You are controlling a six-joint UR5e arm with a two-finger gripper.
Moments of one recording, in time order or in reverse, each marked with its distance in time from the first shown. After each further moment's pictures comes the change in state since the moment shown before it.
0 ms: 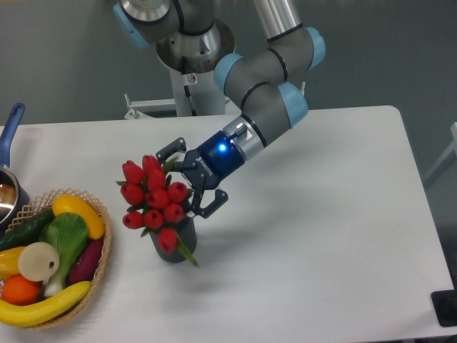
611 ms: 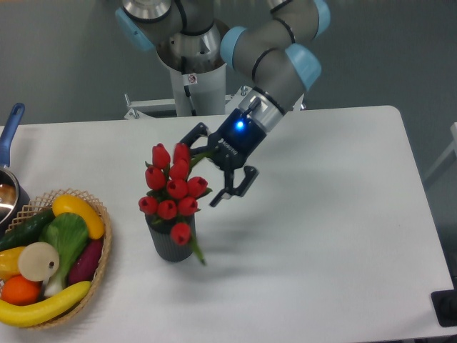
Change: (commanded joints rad) arm 0.129 0.195 -0.029 -0.003 0.425 0.000
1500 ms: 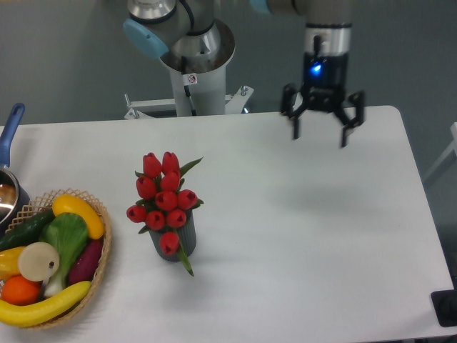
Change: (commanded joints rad) arm 0.276 0.150 0.098 -0.058 0.681 0.174
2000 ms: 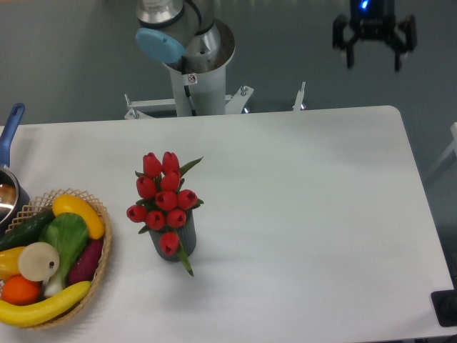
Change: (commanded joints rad) arm 0.244 0.166 0.124 -0.512 0.136 0.303
